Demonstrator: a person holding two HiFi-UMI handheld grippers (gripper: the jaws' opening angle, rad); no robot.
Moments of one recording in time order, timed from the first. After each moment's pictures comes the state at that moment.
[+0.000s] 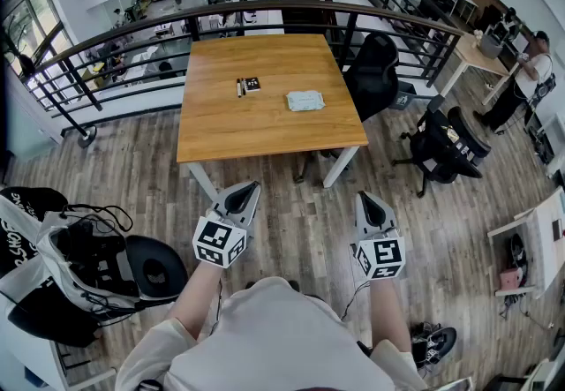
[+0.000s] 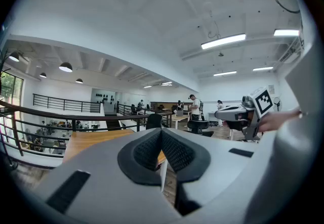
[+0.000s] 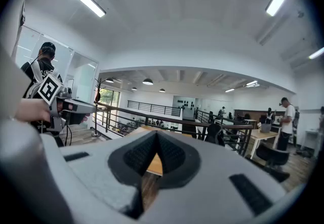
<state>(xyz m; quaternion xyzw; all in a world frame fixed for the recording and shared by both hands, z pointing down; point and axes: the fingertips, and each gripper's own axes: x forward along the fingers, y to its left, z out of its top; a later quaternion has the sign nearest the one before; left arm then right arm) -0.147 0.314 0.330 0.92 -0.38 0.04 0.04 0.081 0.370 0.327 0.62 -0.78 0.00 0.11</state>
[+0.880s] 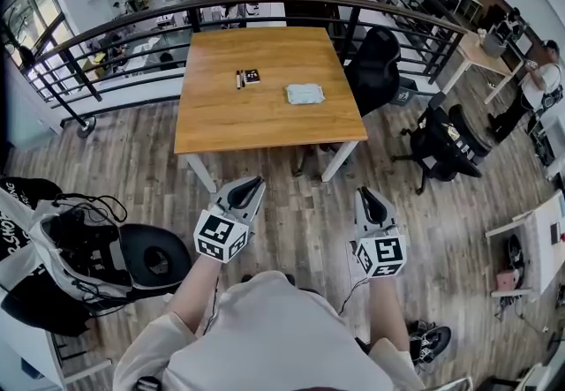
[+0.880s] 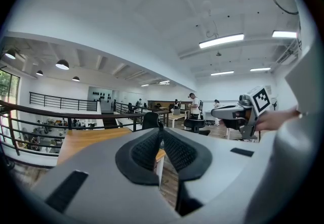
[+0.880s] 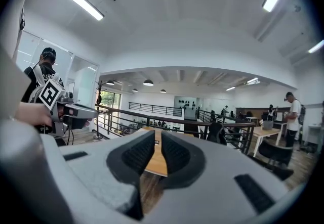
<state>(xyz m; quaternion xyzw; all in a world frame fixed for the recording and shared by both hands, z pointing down) -0.117 0.324 0.343 0.93 -0.36 0.05 0.05 0.101 0.376 0.334 0.61 -0.78 0.00 0.09</state>
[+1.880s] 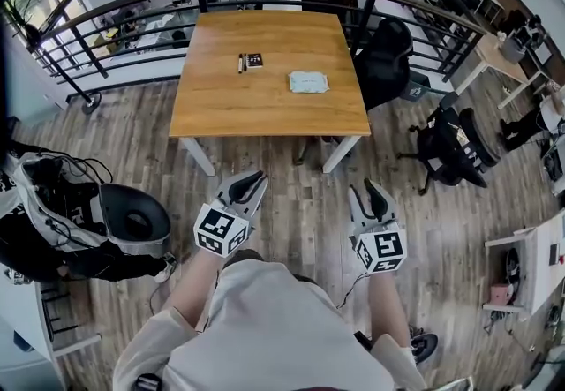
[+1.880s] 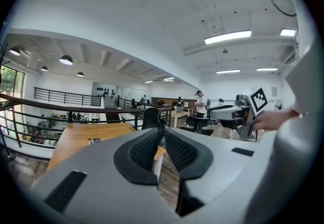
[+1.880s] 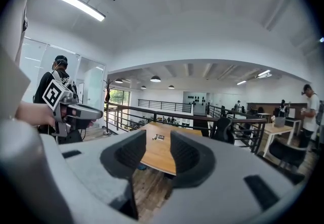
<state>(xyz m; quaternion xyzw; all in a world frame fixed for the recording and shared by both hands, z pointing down) -0.068 0.298 0.364 0.92 -0.38 0.06 0.07 0.139 0.331 0.352 0.56 -0.82 0.02 0.11</state>
